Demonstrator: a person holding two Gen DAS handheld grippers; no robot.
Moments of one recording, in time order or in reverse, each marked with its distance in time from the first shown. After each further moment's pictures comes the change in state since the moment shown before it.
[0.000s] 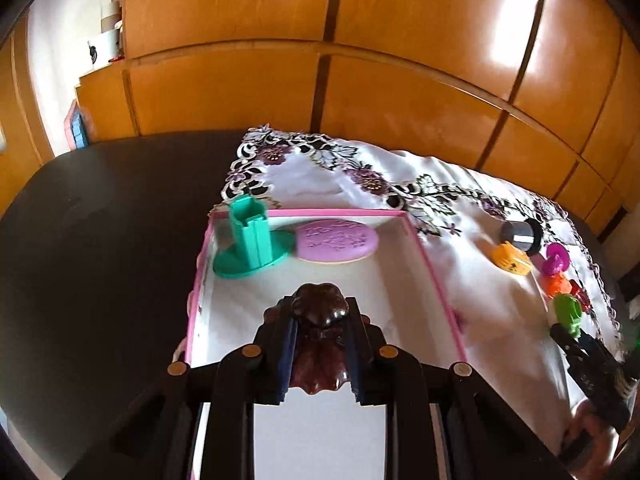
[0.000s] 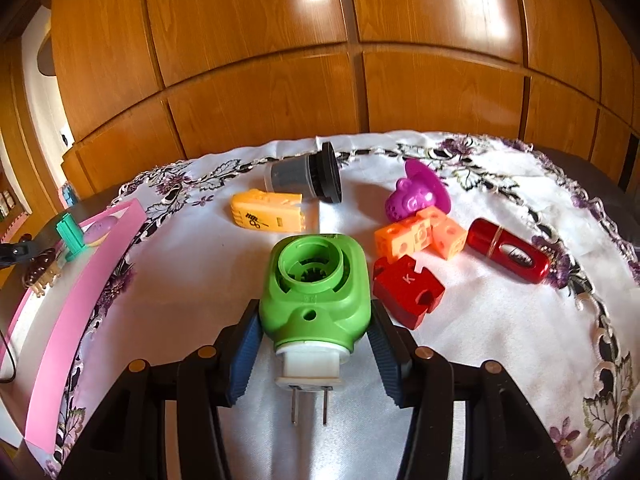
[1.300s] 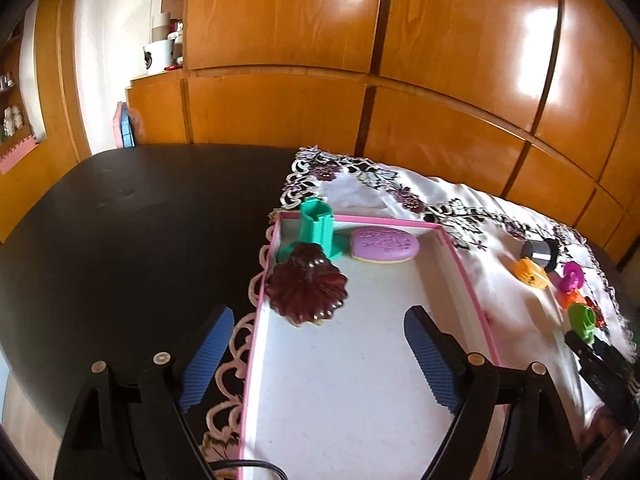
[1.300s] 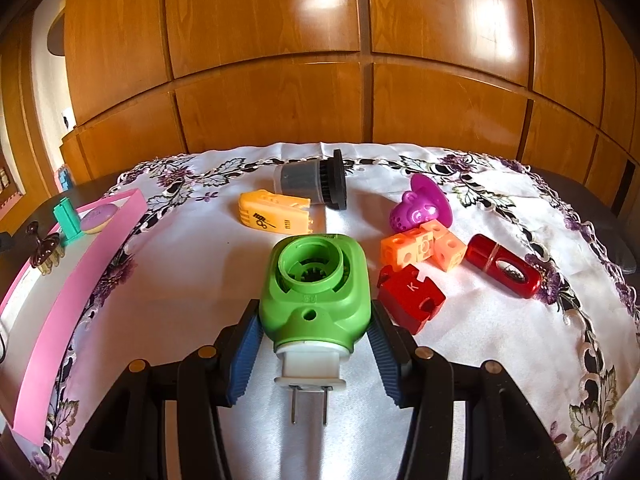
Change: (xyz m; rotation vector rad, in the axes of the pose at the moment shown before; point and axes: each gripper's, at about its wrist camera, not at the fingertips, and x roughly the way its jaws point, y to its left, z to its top) left arm -0.042 0.023 -0.033 -0.066 -0.117 0.094; right arm -0.004 0.012 0.001 -0.061 -0.004 -0.024
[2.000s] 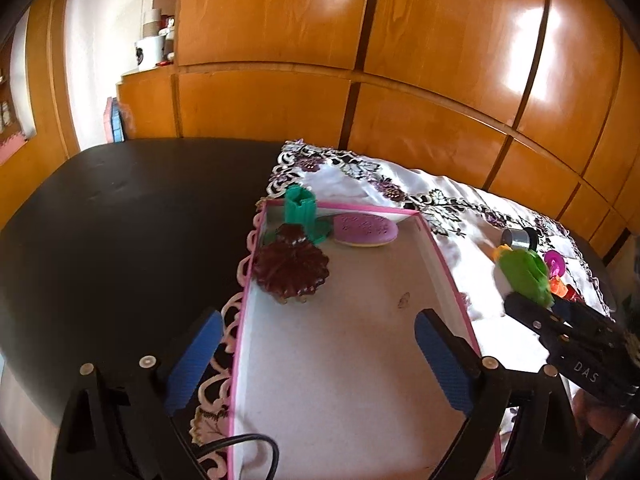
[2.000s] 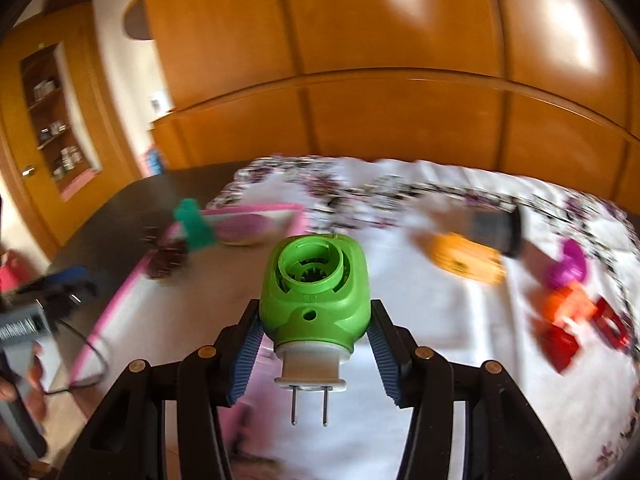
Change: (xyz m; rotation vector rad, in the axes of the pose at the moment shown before) left arm -0.018 -0.001 -0.011 0.001 0.024 -0.047; right arm -0.015 0.137 0.043 -0.122 0.055 0.336
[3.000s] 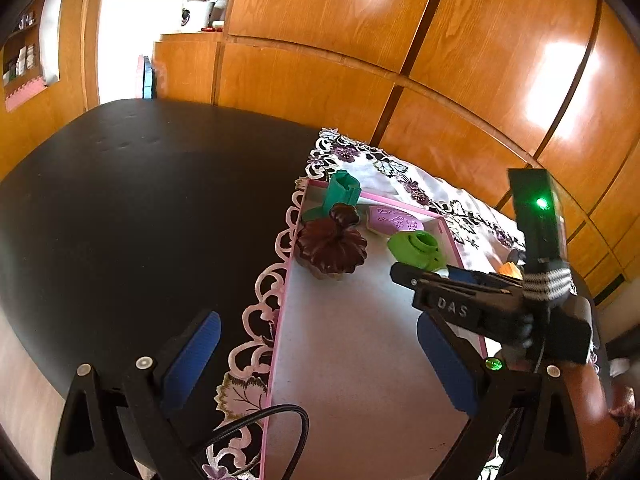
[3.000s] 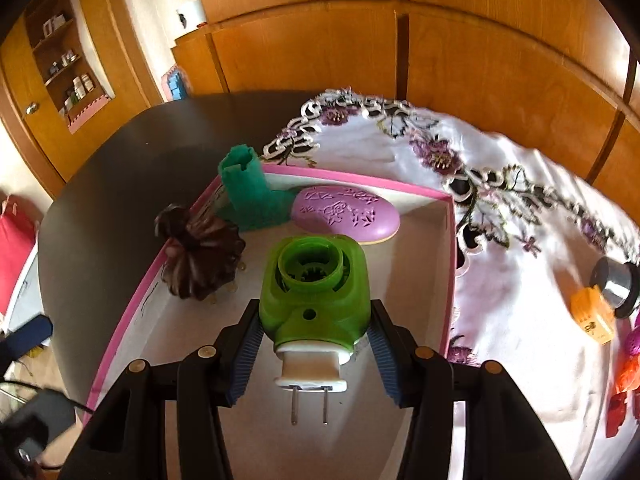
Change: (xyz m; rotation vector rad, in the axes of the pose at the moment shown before) left arm -0.013 0.042 -0.012 -0.164 0.035 -0.012; right arm 0.121 0.073 0.042 -0.087 0.296 0.015
